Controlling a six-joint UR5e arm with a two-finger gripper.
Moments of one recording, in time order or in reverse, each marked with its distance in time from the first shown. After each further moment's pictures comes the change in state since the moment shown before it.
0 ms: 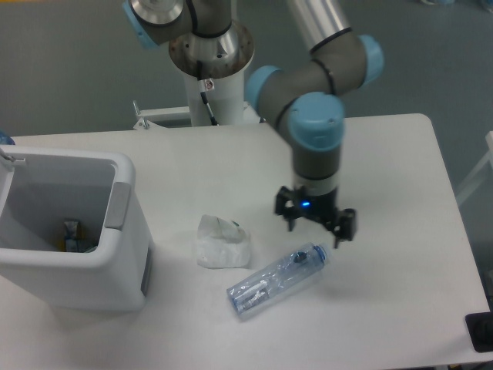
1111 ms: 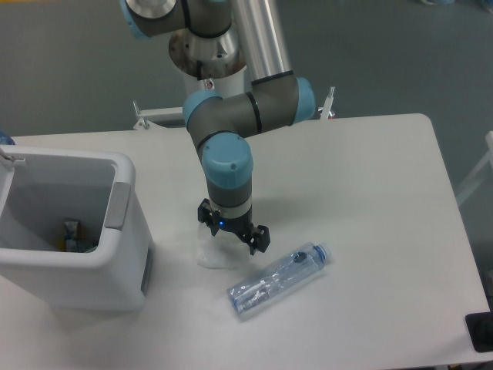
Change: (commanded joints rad) arm -0.075 -0.061 -0.089 0.012 0.030 -0.012
